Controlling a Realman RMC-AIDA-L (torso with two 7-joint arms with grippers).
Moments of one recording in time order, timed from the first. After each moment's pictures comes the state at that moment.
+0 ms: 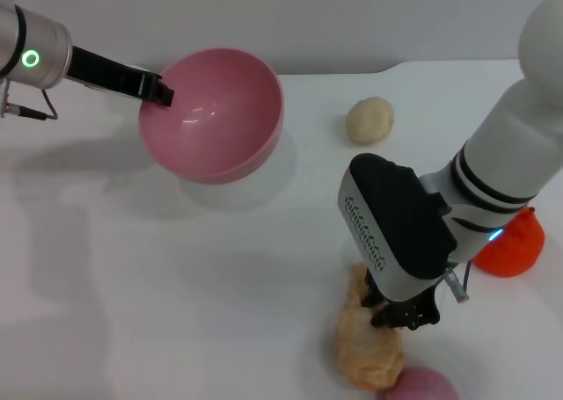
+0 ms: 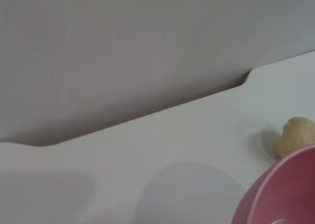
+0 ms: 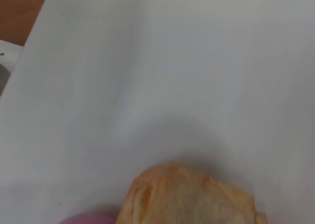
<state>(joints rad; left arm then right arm) -0.84 -1.99 0.86 0.85 -0.63 -1.26 0.74 0.78 2.08 -1.76 -1.08 -2.43 -1.47 1.77</state>
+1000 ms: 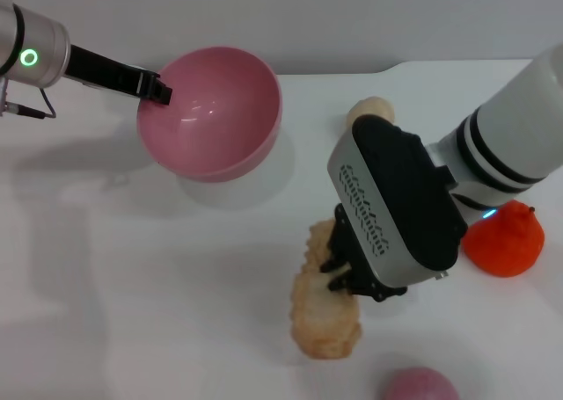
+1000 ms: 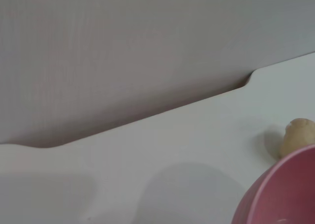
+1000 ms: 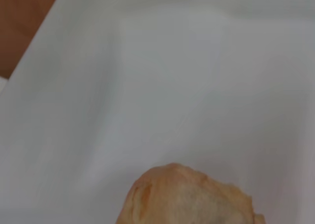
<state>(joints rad) -0.84 -1.99 0.86 0.85 -0.63 -1.26 0.74 0.68 2.08 -1.73 -1.36 -2.40 -1.49 1.78</state>
